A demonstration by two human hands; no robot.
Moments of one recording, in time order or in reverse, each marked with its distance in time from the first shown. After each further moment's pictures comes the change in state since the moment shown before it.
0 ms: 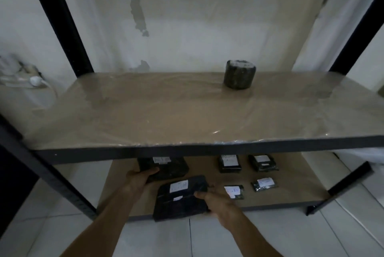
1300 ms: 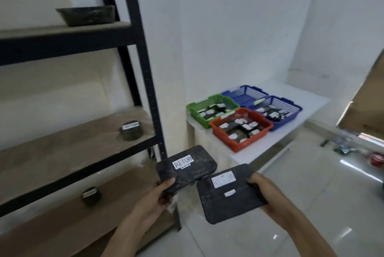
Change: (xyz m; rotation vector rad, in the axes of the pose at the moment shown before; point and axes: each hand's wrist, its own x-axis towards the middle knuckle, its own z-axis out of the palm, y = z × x) left_hand -0.753 0.345 0.395 0.060 -0.775 -0.036; right_hand -0.722 -0.255 -0.579 0.357 0.452 -0.305
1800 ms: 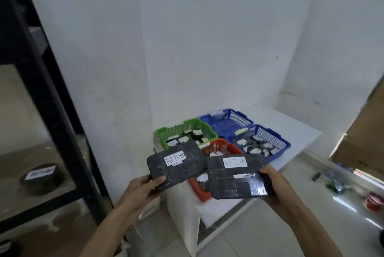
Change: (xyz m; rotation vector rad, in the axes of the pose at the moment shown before) left_hand 0.222 0.060 0.198 0.101 -0.007 0.187; right_hand 0.220 -0.137 -0.202 0.204 0.130 -0.092
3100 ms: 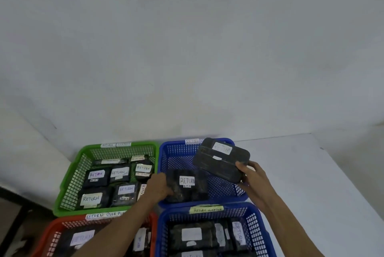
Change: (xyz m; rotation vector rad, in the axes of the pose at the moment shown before) left_hand 0.599 -0.038 0.352 1.254 0.356 -0.363; right_hand 0.725 -0.168 -0.121 -0.152 -0.337 0.273
